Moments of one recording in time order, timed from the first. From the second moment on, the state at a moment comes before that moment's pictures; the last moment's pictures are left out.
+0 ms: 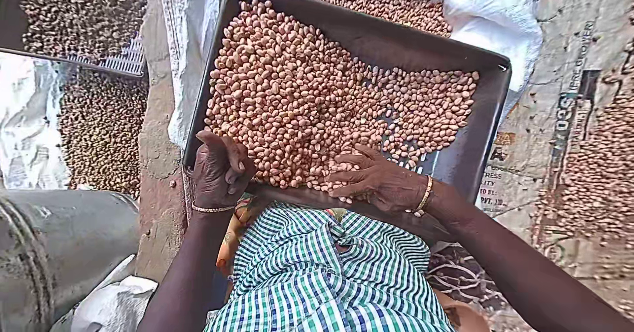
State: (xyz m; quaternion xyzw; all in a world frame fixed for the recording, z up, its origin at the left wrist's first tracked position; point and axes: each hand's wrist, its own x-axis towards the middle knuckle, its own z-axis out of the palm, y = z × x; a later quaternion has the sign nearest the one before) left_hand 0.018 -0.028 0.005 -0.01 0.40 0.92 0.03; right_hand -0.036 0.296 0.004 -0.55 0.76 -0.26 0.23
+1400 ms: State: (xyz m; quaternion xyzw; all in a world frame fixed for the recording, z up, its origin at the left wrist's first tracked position) left_hand 0.002 -0.036 0.008 0.06 0.32 0.92 0.21; right_hand -0.033 0.292 0.008 -0.21 0.92 -0.33 -0.05
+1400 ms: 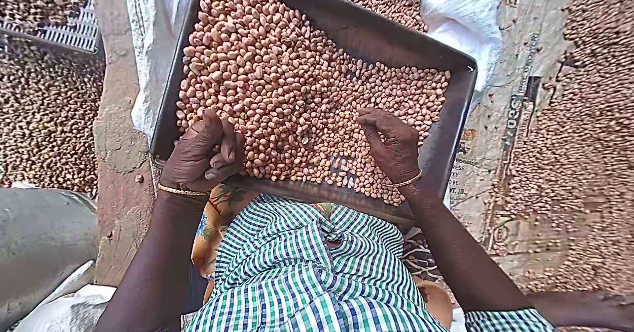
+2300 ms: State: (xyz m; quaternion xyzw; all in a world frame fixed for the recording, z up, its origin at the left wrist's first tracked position) left_hand 0.006 -0.039 0.005 0.03 0.33 0.92 0.20; right_hand -0.049 0.296 -0.001 -0.14 0.92 -0.36 -0.02
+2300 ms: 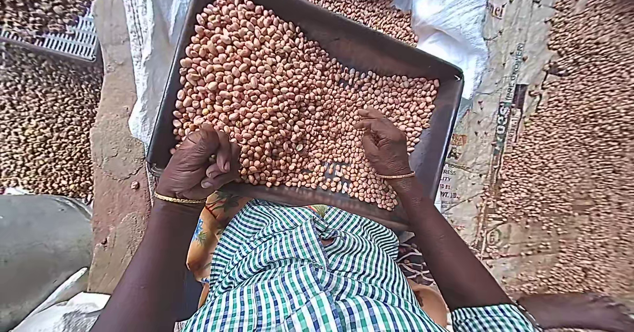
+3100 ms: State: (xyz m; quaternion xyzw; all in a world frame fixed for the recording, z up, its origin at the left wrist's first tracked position) left_hand 0.005 -0.038 0.003 0.07 0.33 0.92 0.20; right_hand -0.058 0.271 -0.005 0.00 0.75 -0.66 0.08
